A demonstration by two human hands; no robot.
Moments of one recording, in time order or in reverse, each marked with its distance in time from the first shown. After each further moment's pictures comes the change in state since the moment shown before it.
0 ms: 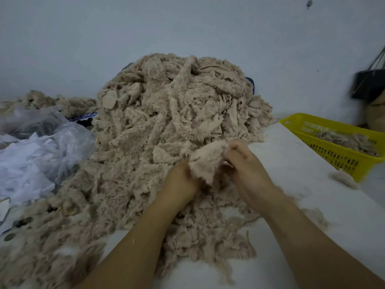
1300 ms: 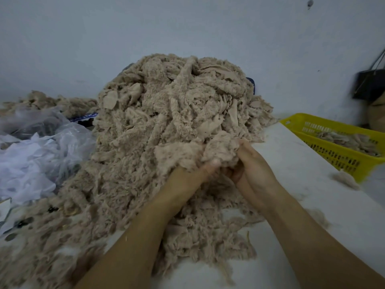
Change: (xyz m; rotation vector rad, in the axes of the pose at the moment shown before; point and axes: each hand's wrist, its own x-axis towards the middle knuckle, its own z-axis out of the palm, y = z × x) left_hand -0.009 0.014 -0.003 -0.518 -0.167 0.002; right_hand 0.004 -0.007 0.000 0.455 0.196 0.235
